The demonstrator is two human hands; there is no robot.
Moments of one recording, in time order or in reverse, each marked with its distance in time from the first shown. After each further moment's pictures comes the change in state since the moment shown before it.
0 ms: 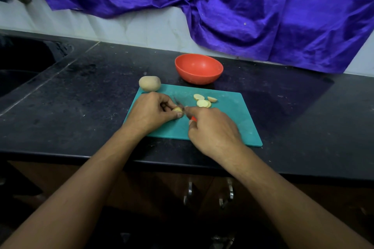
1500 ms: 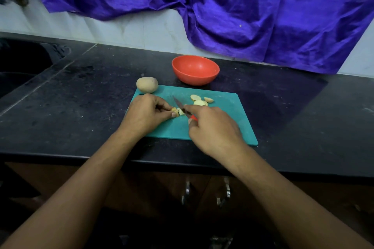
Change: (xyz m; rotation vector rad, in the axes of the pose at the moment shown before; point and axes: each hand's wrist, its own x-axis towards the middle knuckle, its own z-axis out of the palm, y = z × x) left_hand -0.006 0.001 -0.001 0.014 0.045 0.007; right_hand -0.008 0.003 -0.007 0.007 0.071 -0.021
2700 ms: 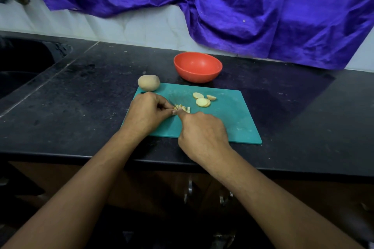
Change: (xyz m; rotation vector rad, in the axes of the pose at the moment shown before) left_hand 0.000 0.002 0.000 0.034 0.035 0.020; right_hand 0.005 -0.019 0.023 -0.209 -0.050 -0.053
